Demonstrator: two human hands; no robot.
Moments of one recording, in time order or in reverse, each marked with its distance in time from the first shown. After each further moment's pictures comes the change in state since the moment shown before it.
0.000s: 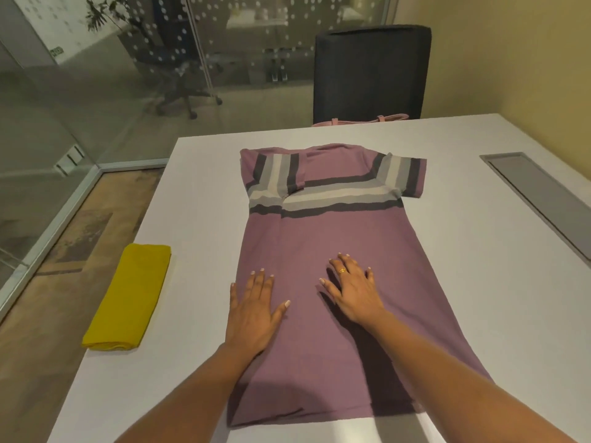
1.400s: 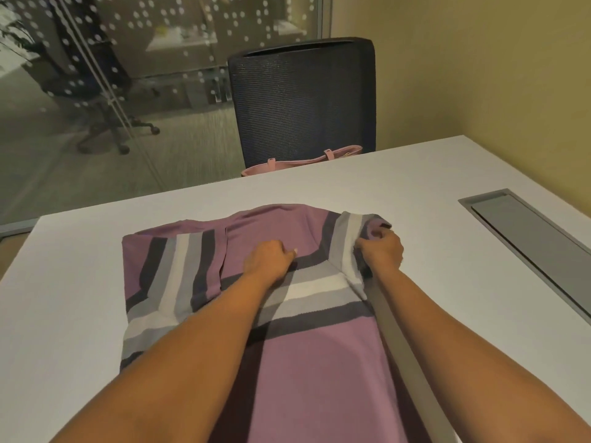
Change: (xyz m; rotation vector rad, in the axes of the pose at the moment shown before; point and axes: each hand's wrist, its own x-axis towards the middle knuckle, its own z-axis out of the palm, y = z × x) left_hand 0.396 0.161 -0.045 -0.312 -0.100 0.016; right_hand 0.280 0.168 -0.137 0.712 0.467 0.719
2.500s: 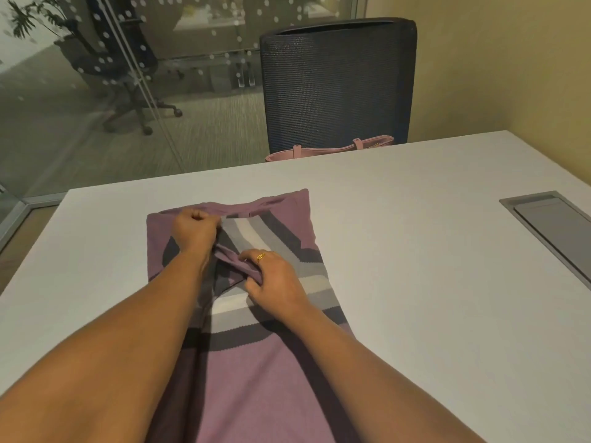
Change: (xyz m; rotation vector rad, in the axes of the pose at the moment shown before) left_hand 0.012 -0.108 -0.070 -0.803 0.643 -0.427; right_hand -0.124 -0.020 0.131 -0.184 -0.583 -0.825
